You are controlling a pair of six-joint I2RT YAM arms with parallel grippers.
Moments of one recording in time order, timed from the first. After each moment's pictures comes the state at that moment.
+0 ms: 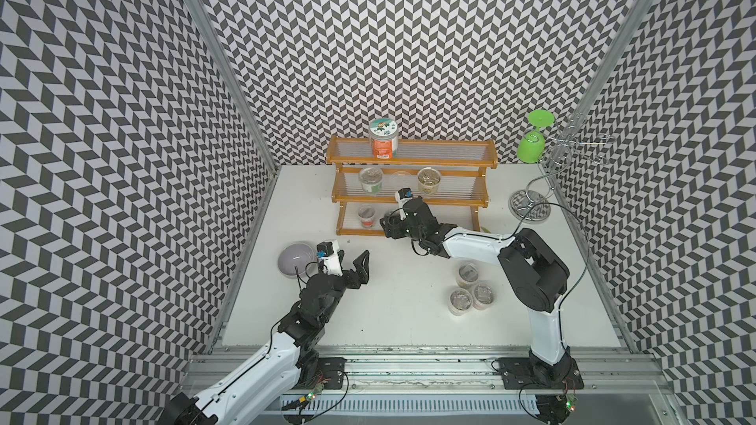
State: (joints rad) left arm -0.55 0.67 0.14 0.36 -0.21 -0.43; right arm 0.76 2.03 1.32 0.17 0.05 0.47
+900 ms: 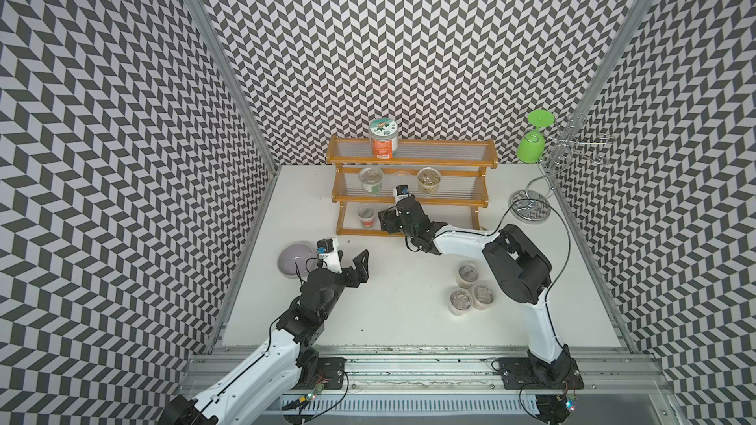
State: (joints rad) left arm -0.52 0.69 0.18 0.25 -0.19 -0.44; right arm 0.76 2.15 1.43 0.21 0.16 0.47
